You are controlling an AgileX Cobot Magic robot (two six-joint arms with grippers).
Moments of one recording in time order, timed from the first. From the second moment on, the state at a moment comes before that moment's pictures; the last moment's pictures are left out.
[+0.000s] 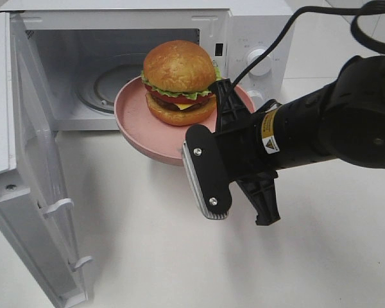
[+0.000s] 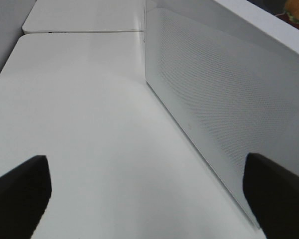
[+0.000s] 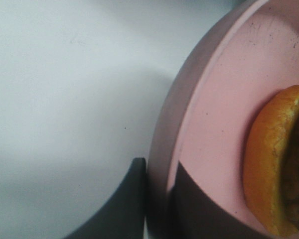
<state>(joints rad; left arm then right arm) -0.01 0.00 -0.51 -0.08 1.04 0.07 0.74 1.56 -0.75 -0.40 0.04 -0.97</state>
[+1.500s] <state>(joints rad) -0.01 0.00 -0.51 -0.08 1.04 0.07 0.74 0.87 -0.45 -0.45 0.59 -0.83</state>
